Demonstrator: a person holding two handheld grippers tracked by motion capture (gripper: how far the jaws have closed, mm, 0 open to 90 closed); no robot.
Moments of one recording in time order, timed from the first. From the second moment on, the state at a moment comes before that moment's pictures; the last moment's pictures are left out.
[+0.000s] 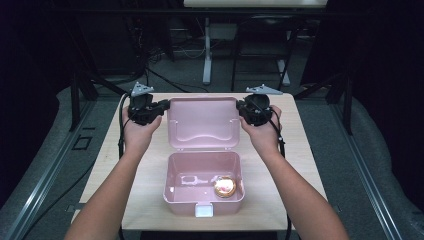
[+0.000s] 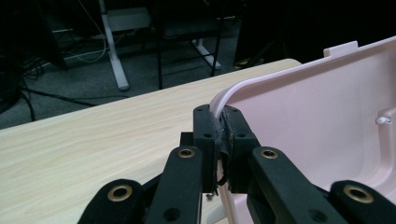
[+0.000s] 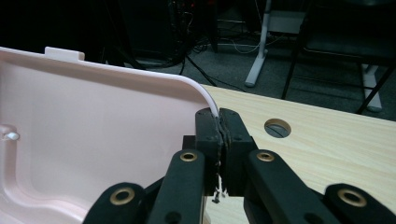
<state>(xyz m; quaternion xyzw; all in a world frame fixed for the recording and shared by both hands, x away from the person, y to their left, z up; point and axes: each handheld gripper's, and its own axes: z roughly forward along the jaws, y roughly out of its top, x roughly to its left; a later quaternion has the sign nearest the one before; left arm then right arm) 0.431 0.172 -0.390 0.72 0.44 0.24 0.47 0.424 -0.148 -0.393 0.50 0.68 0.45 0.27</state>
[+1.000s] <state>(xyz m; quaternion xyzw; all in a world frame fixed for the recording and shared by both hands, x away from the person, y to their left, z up) 0.416 0.168 -0.378 0.73 0.42 0.25 0.48 0.404 -0.157 -0.383 0.49 0.68 0.46 0.29</state>
